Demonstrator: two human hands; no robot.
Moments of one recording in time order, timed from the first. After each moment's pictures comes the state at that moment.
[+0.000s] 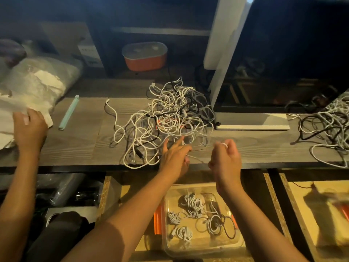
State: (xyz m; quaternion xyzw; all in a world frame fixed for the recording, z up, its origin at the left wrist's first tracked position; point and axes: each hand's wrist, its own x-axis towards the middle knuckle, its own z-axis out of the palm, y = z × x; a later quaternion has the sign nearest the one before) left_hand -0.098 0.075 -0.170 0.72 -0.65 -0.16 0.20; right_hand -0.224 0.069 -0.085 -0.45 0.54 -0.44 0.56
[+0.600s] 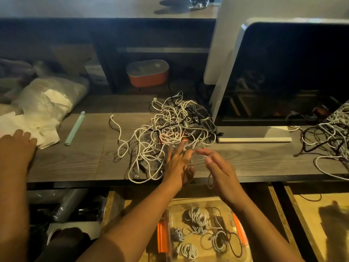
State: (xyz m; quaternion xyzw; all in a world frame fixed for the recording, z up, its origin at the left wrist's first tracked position) left_hand -0.089 0.058 -0.172 0.71 -0.65 -0.18 0.19; right_hand -0.231 0.059 -0.087 -0.67 0.40 -0.32 0.54
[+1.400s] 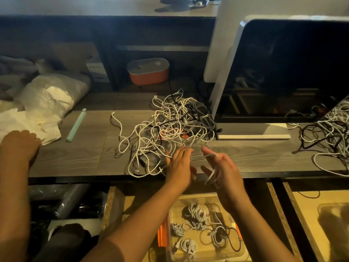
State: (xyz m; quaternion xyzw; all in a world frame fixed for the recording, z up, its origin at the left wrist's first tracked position) left_hand -0.108 0.074 -0.162 0.76 -0.59 -0.17 0.21; right_hand -0.233 0.076 -0.086 -0.44 0.48 -0.37 0.67
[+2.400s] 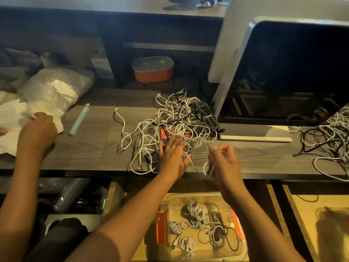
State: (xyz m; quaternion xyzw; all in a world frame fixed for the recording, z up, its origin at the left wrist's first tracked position) left_hand -0.079 0.062 -0.164 0.78 -0.59 -0.12 0.18; right_hand -0.220 0.071 -0.061 -0.48 0.52 -0.35 0.61
